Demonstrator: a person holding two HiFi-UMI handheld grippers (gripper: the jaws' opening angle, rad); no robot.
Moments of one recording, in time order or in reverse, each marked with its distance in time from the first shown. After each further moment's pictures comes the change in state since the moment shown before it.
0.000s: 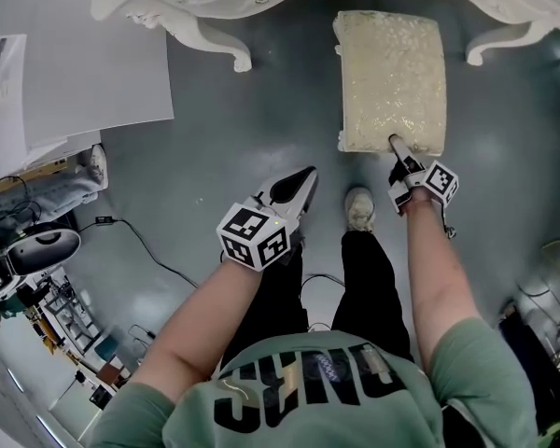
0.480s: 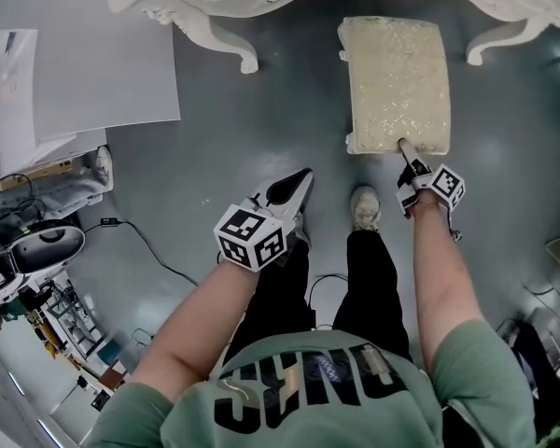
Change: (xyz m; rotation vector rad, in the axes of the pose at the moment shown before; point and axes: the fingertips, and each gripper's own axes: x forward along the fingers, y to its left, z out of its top) left arm -0.036 0.004 -0.004 0.033 0.012 0.002; right arm -0.024 -0.004 -0.008 -0.014 -0.057 -0.044
